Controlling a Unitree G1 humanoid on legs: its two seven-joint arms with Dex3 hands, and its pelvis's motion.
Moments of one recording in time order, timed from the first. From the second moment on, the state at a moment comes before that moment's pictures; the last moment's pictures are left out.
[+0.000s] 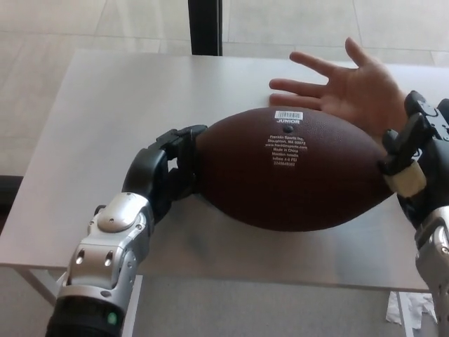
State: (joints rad) left_arm -0.39 0.05 -0.04 0.37 -0.14 0.36 -0.08; right_arm -0.17 -0.05 -0.11 -0.17 0.20 0.45 -0.08
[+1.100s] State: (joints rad) left_arm -0.42 0.03 -0.09 0.41 -0.11 0.36 0.02; right_arm 0.02 0.07 -0.06 -0.17 0.21 0.32 -0.11
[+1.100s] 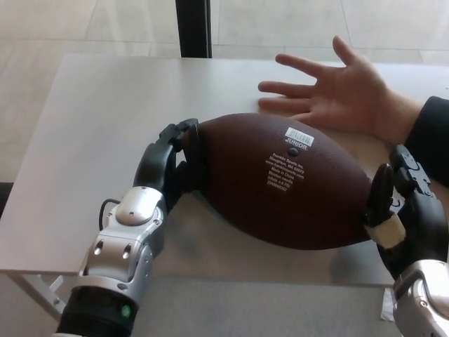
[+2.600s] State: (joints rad) left_arm -0.43 0.05 -0.13 0.55 -0.13 0.09 -0.02; right_arm 0.00 0.07 -0.07 -0.14 0.20 0.32 -0.17
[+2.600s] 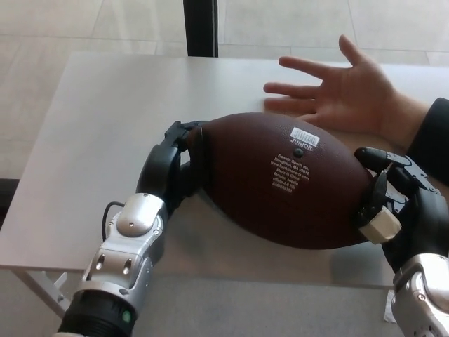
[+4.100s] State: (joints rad) left_arm -0.42 -0.10 0.01 0.56 -0.23 0.10 0.03; right_arm -0.03 0.08 -0.07 -0.08 0.23 0.24 -0.28
